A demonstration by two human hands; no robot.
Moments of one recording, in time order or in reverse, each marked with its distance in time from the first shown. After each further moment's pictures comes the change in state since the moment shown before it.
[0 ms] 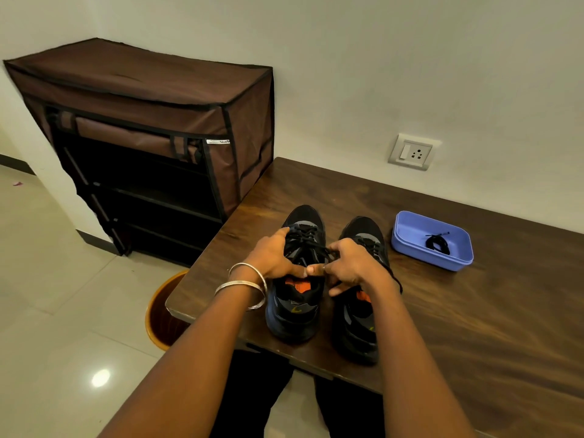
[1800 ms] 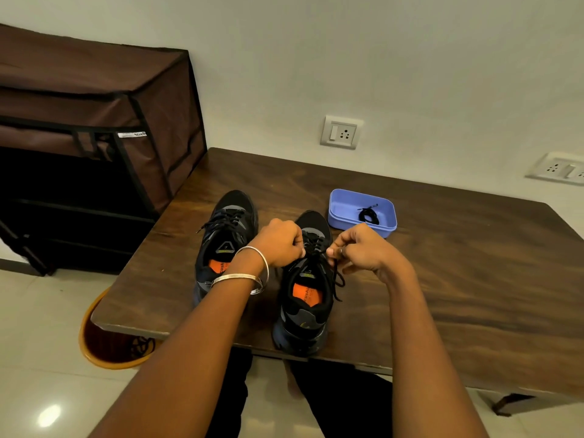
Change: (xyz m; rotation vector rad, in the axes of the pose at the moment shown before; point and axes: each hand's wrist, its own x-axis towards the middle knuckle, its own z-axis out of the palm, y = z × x) left_hand -0.008 0.098 0.059 0.299 -0.067 0.417; right_hand -0.060 0.079 -0.081 0.022 0.221 -0.072
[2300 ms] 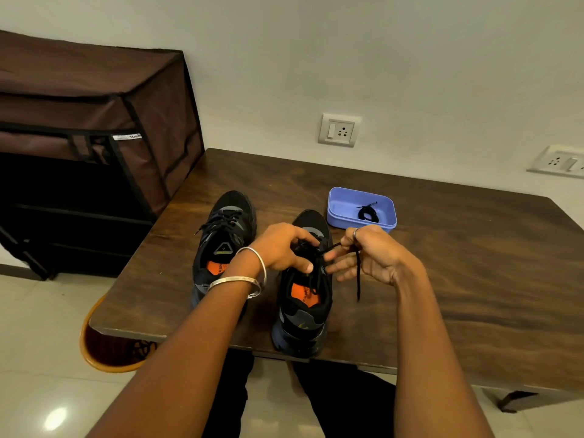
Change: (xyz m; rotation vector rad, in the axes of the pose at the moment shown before) left_hand -0.005 0.004 -0.001 -0.062 -0.141 0.024; right_hand -0.011 0.001 -0.006 0.589 -0.064 0.151
